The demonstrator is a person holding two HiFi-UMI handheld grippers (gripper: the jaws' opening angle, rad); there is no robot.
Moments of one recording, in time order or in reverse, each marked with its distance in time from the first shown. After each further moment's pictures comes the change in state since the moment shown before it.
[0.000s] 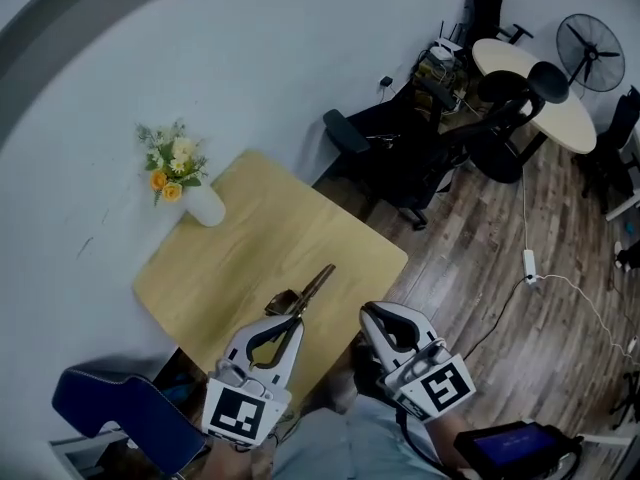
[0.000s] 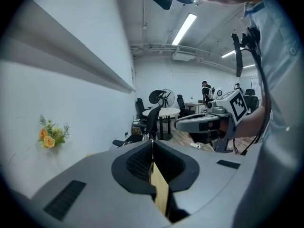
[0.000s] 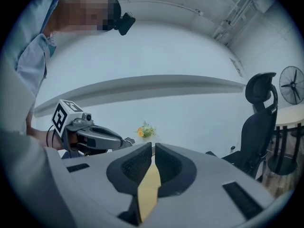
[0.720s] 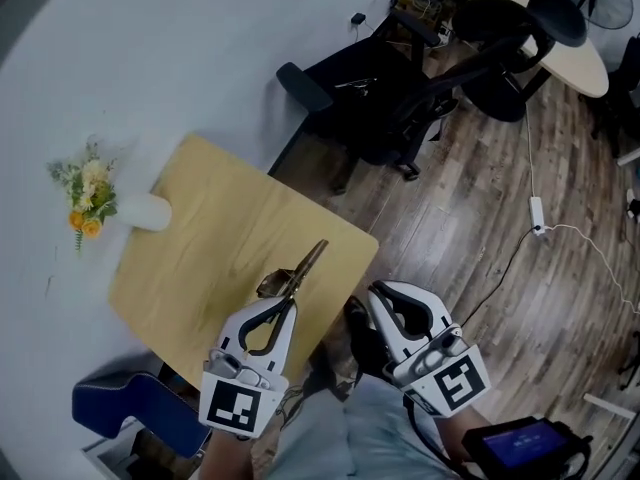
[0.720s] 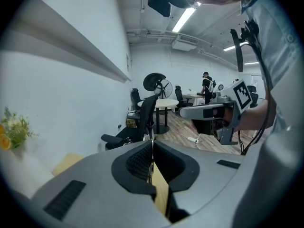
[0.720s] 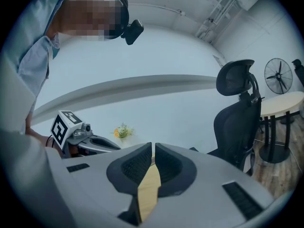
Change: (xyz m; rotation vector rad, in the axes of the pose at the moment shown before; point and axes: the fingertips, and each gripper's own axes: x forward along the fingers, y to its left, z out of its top) left arm 0.189 -0.025 -0.011 0.024 0.123 -0.066; right arm -0.024 -0.186 -0.022 0.121 -0.013 -0.089
